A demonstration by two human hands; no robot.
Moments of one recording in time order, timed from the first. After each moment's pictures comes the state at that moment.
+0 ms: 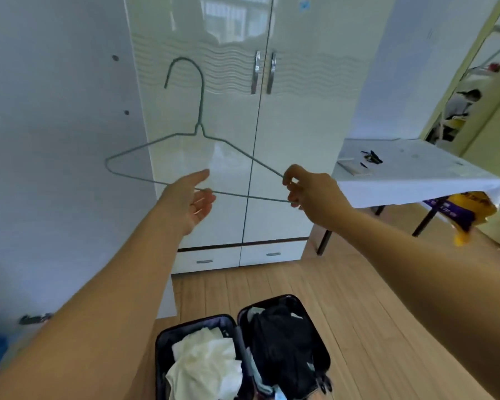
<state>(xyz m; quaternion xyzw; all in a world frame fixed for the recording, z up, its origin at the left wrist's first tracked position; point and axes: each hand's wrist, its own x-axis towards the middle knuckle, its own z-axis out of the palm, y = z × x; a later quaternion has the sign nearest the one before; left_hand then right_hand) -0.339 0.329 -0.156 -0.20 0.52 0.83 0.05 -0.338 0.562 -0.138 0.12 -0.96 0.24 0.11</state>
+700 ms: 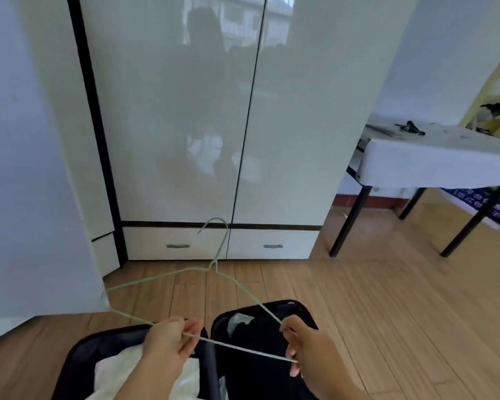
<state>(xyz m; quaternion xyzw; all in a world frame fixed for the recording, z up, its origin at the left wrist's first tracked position) -0.398 0.432 -0.727 -0.43 0.39 0.81 0.07 -0.367 0.672 -0.692 0.03 -0.94 0.31 -0.11</state>
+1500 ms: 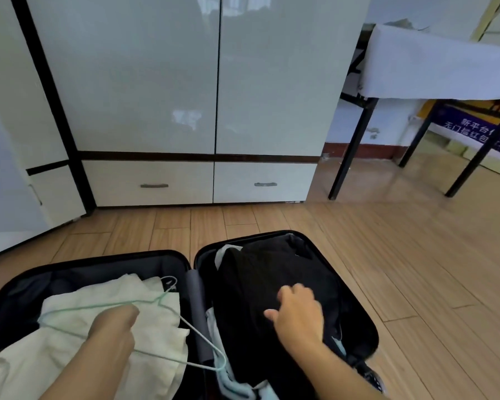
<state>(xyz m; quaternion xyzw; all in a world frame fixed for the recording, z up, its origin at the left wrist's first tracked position) -0.390 0.410 -0.981 -0.50 0.61 0.61 0.03 -0.376 0.690 -0.957 -0.08 -0.99 0.06 -0.02</state>
